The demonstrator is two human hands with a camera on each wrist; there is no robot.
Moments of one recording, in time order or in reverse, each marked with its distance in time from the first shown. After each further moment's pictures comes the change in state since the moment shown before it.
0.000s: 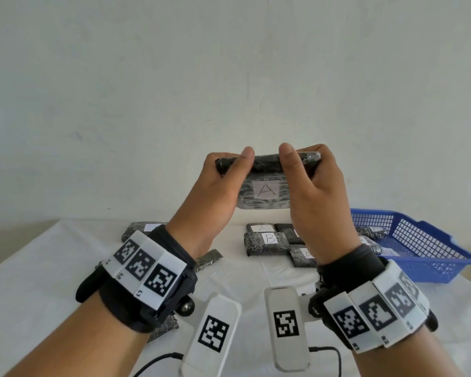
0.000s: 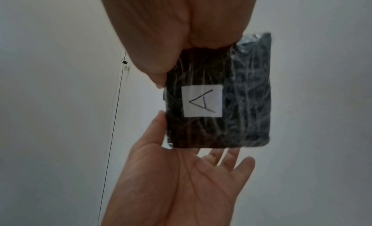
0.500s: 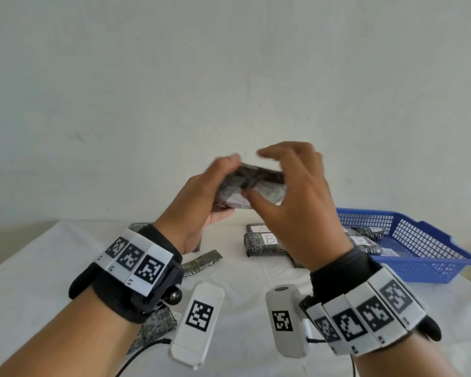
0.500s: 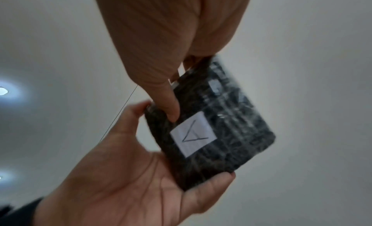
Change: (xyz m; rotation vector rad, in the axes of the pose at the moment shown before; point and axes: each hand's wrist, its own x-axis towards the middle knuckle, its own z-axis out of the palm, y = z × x) left_hand 0.004 -0.007 -0.020 -0.104 -0.069 -0.189; right_hand -0.007 0.007 0.003 -0.480 -0.171 -0.302
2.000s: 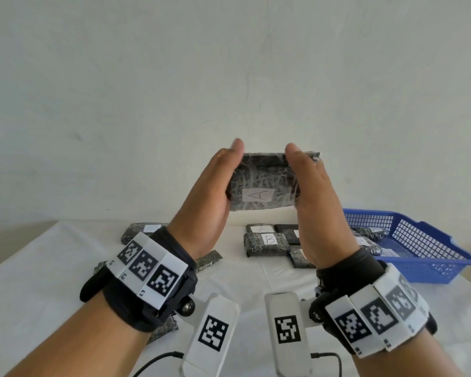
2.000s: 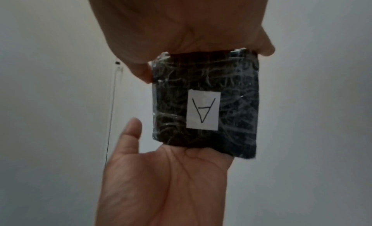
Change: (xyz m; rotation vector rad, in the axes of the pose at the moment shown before) left_hand 0.005 -0.006 0.016 -0.135 -0.088 0.238; right_hand 0.007 -0.002 -0.002 0.839 0.029 0.525
